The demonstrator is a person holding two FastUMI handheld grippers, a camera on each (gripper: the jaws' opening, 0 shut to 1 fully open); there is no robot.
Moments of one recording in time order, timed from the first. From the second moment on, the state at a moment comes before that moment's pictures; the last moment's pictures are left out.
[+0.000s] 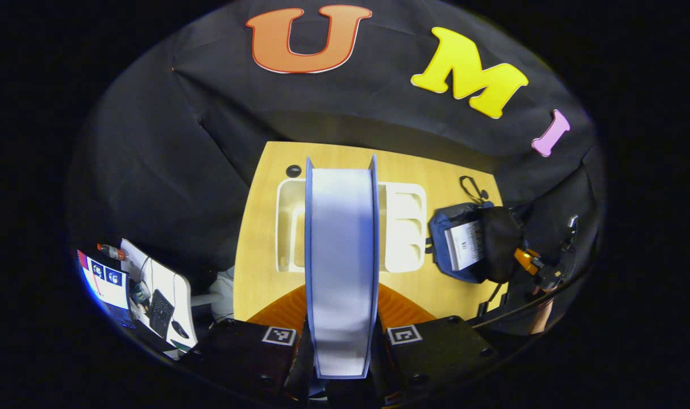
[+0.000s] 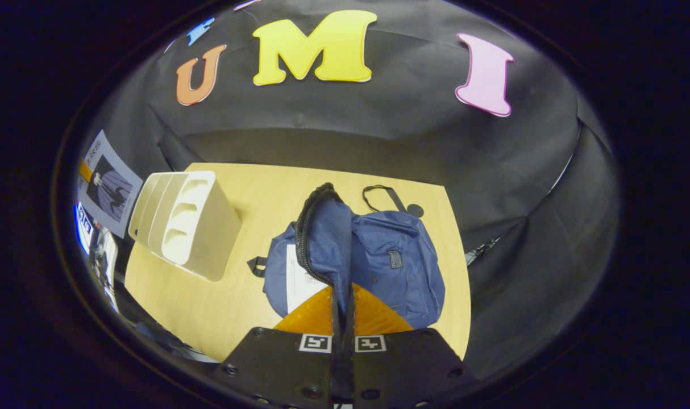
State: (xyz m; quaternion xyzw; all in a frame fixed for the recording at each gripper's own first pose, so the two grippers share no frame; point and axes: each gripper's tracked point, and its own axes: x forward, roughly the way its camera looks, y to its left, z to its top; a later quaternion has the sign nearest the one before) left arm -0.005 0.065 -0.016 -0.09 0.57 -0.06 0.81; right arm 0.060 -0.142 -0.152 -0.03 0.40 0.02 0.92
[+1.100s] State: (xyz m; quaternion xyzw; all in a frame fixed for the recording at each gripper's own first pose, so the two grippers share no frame) left arm -0.012 -0.227 -0.086 -0.34 0.52 -0.26 0.73; right arm 0.057 -0.169 -0.153 -0.03 0.40 0.00 0.91
